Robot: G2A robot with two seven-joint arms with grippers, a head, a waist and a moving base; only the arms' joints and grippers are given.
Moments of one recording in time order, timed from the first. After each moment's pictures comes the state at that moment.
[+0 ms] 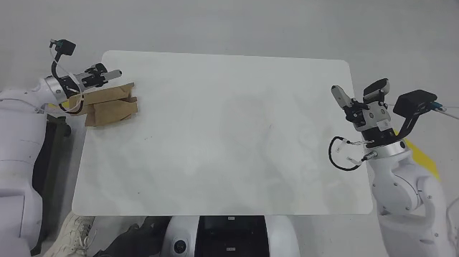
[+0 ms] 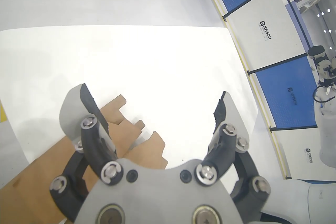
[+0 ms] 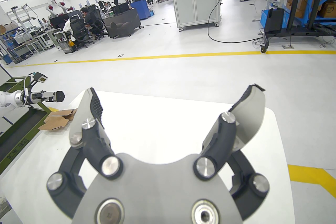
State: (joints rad) left arm 0.74 -0.79 -1.34 -0.71 0.08 -0.88 -0.94; right arm -1.64 -1.17 1.62 -2.09 -0.81 -0.20 0.10
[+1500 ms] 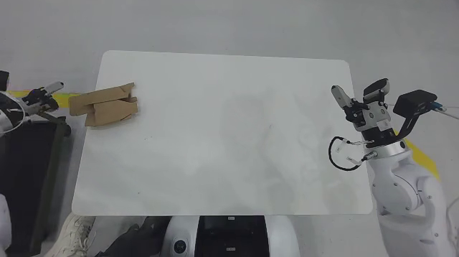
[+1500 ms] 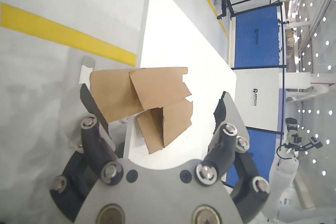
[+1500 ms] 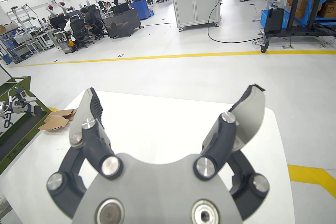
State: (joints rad) left arm 0.68 -0.66 -1.47 -0.31 -0.04 -0.66 -1.12; right arm -1.64 -1.17 1.62 -2.09 -0.81 -0.20 0.10
